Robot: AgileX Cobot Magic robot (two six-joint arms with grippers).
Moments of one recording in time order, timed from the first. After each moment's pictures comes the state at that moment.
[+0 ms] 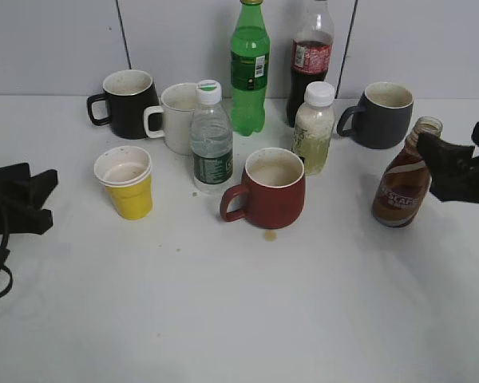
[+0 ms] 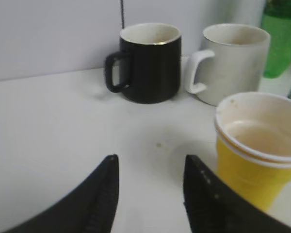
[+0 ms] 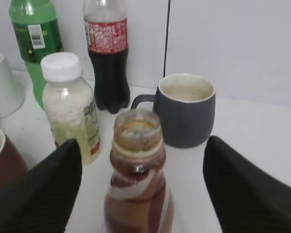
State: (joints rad) left arm -0.08 1.84 -0.30 0.24 -1.20 -0.04; right arm 0.11 1.57 -0.27 -0.14 -1.06 0.02
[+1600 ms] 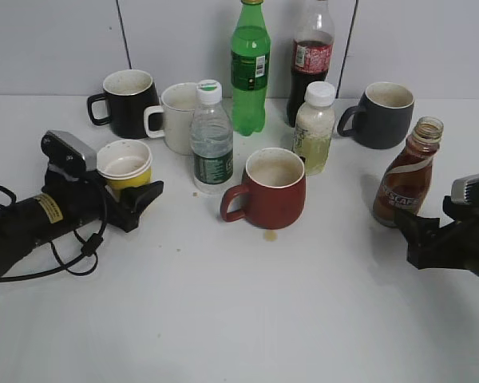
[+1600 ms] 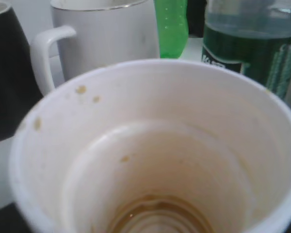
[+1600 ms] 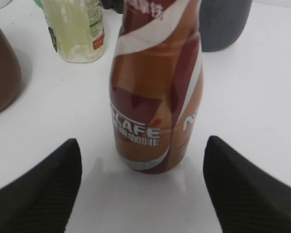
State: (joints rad) left arm -0.16 2.28 -0.77 0.58 -1.21 -0.06; right arm 0.11 1.89 -0.22 -0.14 -1.21 -0.06
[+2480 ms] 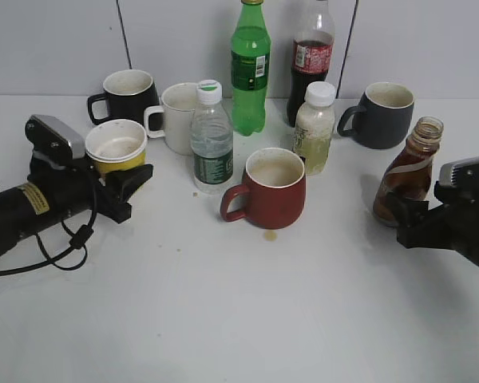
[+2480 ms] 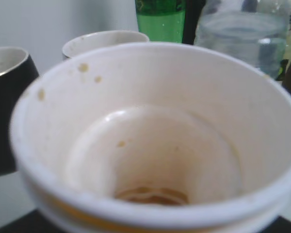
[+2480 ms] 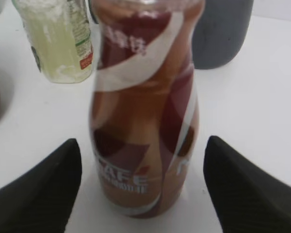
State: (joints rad) left arm -0.16 2.16 -0.70 0.57 -1.21 -0.06; right arm 0.11 1.96 -0.32 -0.14 -1.21 -0.06
